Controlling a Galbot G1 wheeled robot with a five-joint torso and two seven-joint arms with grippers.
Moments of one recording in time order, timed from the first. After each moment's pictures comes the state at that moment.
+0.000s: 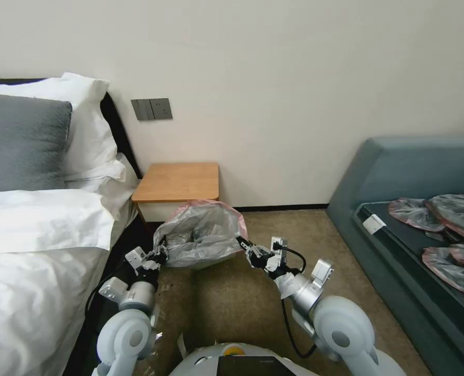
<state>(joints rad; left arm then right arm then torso) 1.65 -1.37 -0.56 -2.34 -0.86 0.18 -0.35 -1.47 1.13 0.29 2.46 0.99 -0.46 0.14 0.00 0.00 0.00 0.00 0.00</state>
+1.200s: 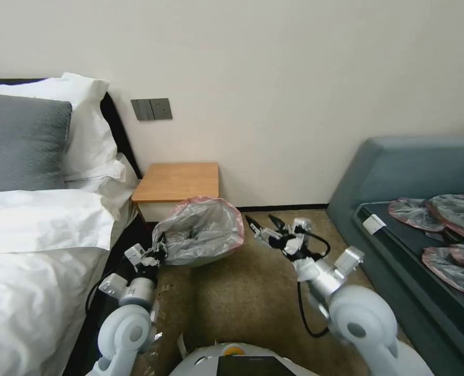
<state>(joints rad) 1.62 -1.35 -0.56 -2.33 -0.88 0.17 -0.38 -1.35 1.10 0.39 2.45 0.95 -0.39 0.11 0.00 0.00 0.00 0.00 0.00</state>
